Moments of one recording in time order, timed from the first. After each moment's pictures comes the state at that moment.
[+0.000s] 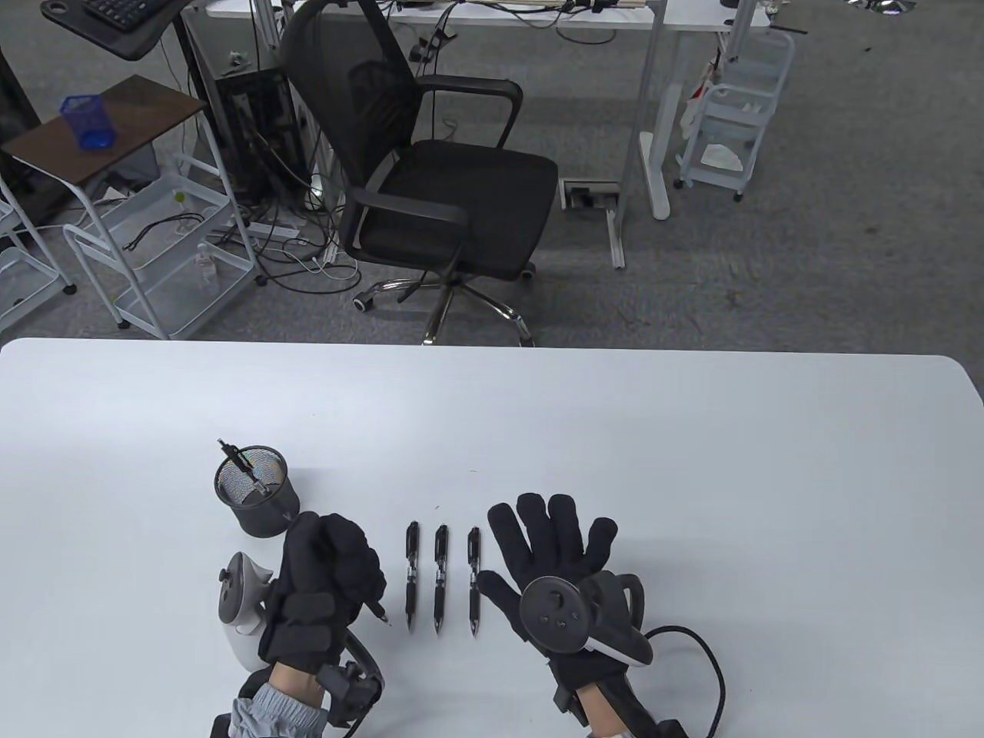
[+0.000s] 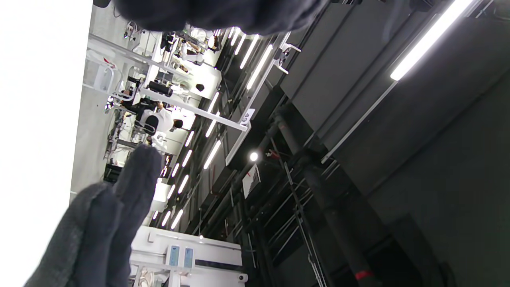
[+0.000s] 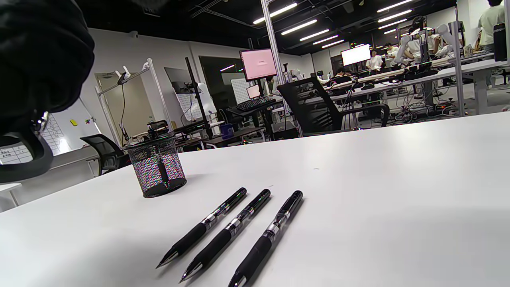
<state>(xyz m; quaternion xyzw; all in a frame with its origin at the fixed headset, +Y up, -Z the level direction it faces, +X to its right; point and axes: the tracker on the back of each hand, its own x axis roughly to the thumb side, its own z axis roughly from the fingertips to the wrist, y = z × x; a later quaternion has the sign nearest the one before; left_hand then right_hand) -0.221 -0.735 -0.265 -0.05 -0.16 0.84 0.52 0.064 -0.688 -0.253 0.24 -0.02 0.96 0.16</state>
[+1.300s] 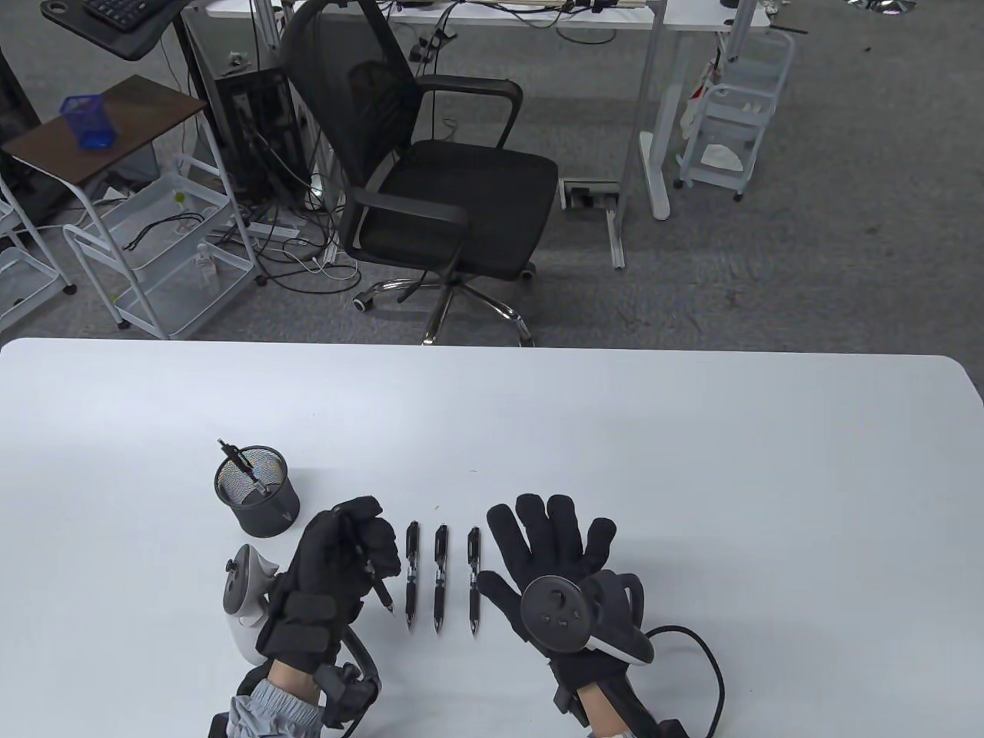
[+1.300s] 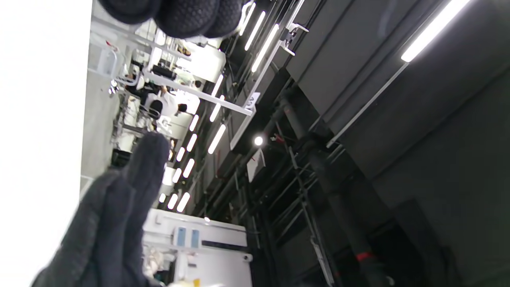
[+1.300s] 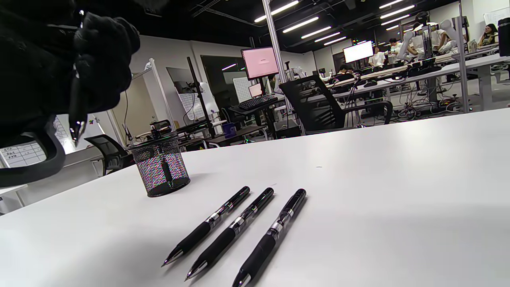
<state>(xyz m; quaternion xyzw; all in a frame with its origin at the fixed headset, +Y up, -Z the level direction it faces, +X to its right) -0.218 -0.731 -0.269 -0.08 -0.18 0.82 0.54 0.064 -0.689 -0.253 0.24 -0.02 0.96 0.16</state>
